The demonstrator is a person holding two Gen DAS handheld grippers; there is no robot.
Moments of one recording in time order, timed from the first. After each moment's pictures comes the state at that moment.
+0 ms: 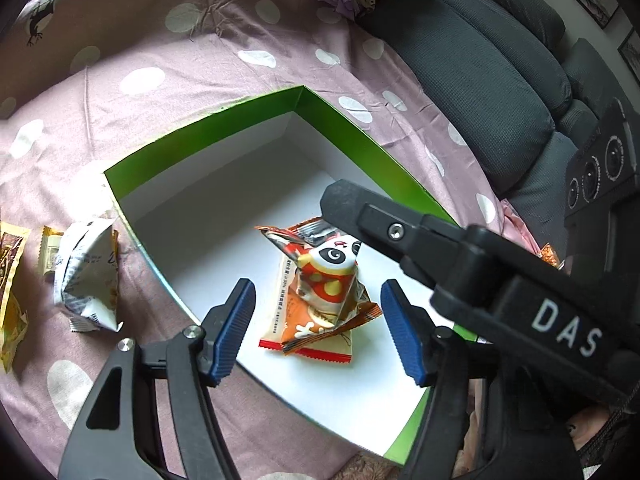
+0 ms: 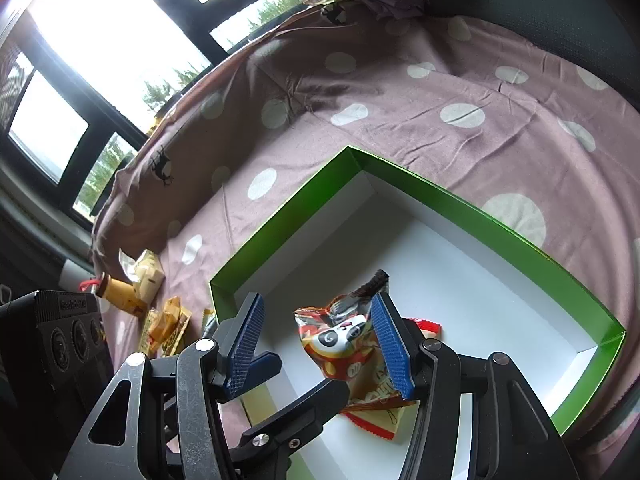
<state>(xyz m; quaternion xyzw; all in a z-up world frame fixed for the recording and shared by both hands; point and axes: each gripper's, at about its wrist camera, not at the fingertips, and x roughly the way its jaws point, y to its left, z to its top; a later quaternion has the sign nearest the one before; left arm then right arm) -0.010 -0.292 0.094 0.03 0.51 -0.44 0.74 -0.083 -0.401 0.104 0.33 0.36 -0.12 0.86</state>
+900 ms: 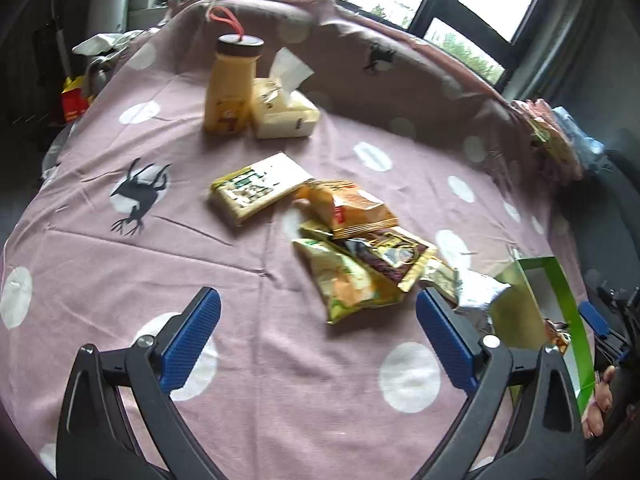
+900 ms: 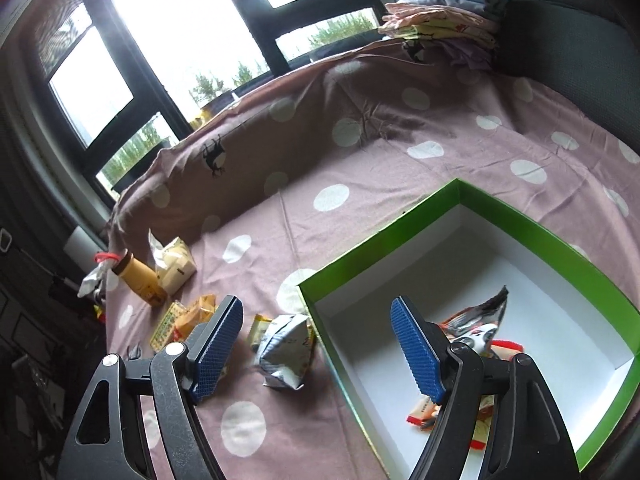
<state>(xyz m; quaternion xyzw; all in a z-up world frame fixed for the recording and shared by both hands) 0.027 -0.001 0.086 -0.12 0.42 -0.10 0.89 -0.045 -0.312 0.126 0.24 0.32 -0.09 0.91</state>
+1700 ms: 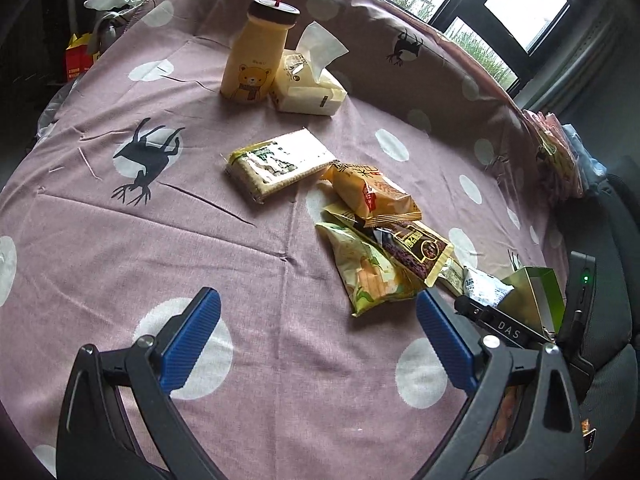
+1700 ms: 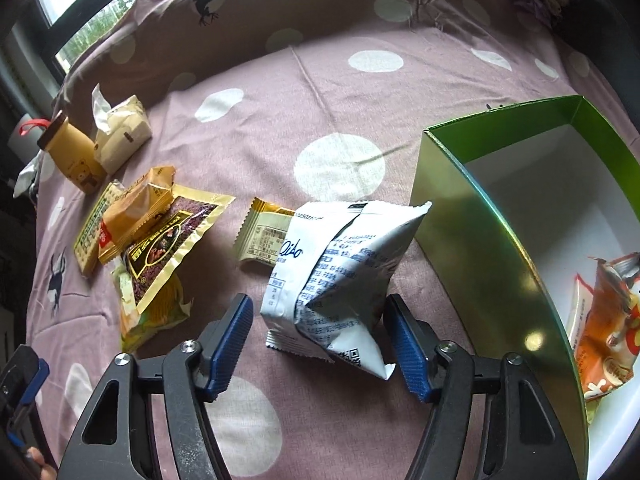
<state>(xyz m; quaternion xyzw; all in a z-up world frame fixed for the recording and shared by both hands) 0.036 0.026 0.069 -0.17 0.45 -0.11 0.87 0.047 -0.235 0.026 0.15 0.51 -0.12 0.84</state>
